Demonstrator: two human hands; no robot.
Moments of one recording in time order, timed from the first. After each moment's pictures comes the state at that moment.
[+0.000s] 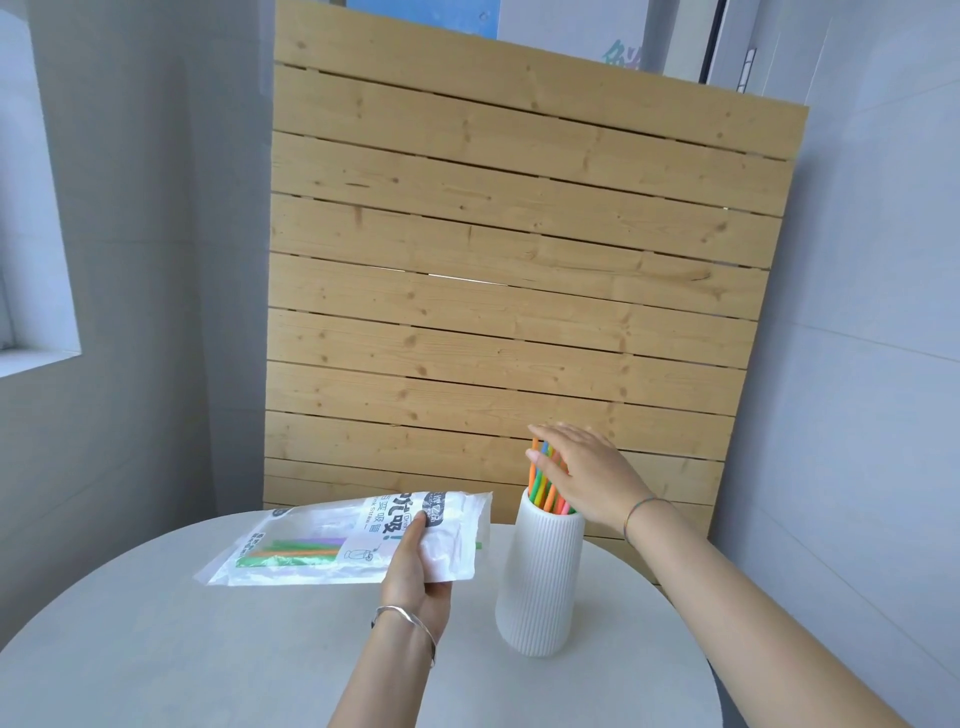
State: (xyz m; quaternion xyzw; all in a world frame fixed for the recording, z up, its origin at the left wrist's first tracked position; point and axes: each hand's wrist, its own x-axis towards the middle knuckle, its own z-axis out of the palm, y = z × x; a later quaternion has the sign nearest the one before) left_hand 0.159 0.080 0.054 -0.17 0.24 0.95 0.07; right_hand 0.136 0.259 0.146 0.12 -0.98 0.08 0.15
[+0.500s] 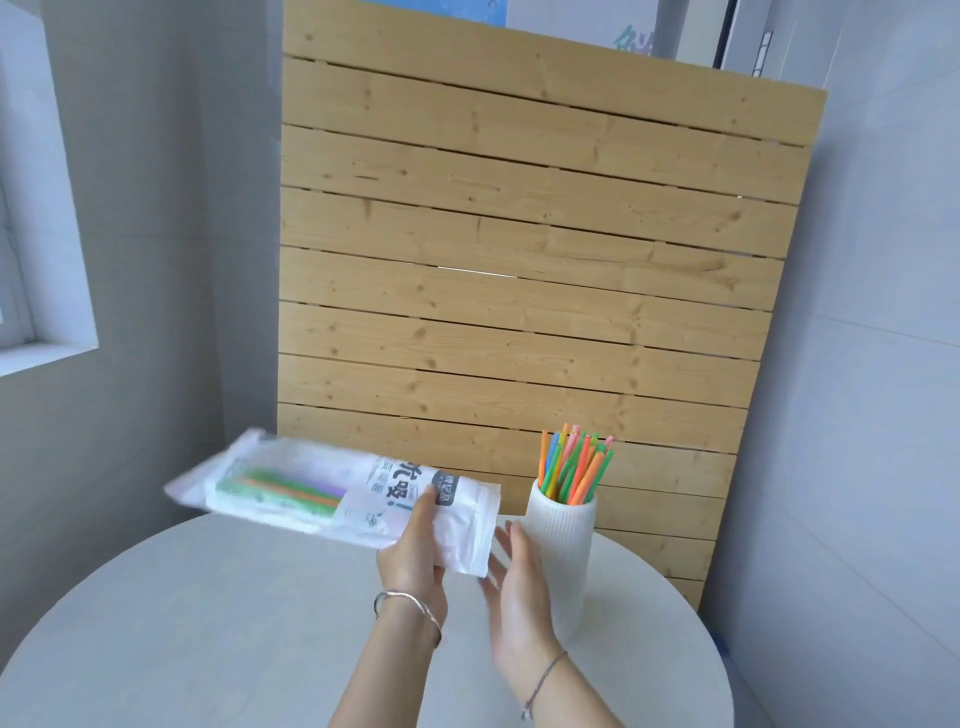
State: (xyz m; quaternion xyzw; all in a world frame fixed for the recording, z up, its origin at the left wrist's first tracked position) left_hand 0.161 0.074 0.055 -0.18 0.37 0.91 -0.04; right_hand 0.192 0.151 0.048 -0.14 -0.48 0.86 0.08
